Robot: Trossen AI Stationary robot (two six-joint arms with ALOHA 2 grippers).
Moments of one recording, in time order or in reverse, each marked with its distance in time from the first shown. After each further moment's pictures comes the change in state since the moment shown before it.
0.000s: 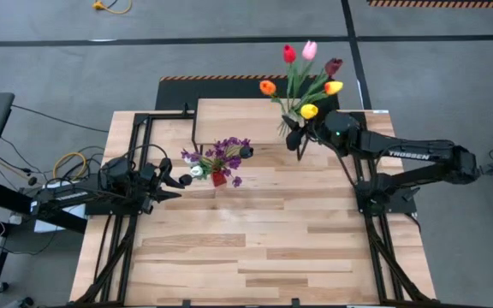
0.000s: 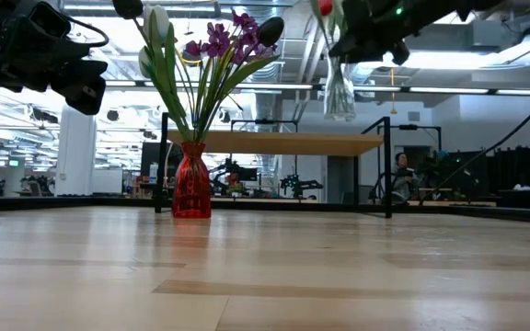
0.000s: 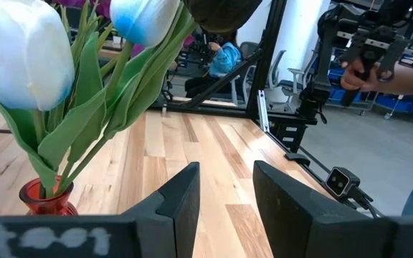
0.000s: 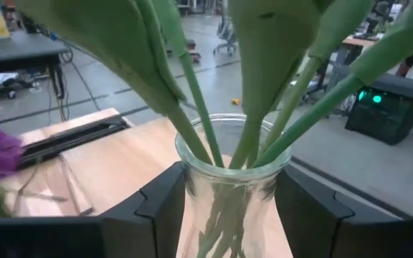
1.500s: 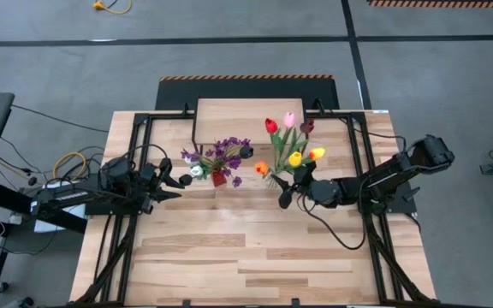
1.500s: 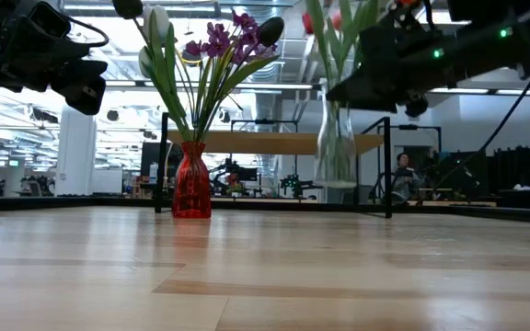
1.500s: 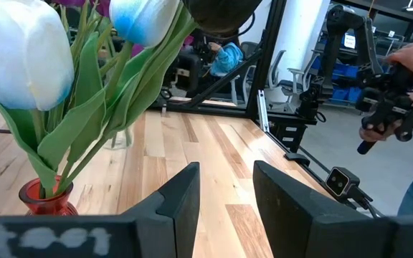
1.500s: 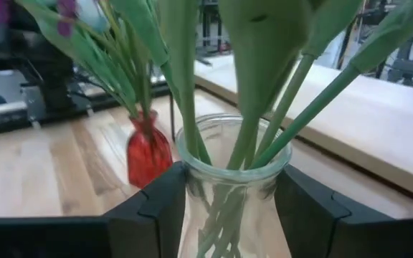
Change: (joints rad) left arm 0.000 0.000 0.000 0.000 0.001 0.000; right arm 0.516 0.318 -0.394 0.666 0.367 0.127
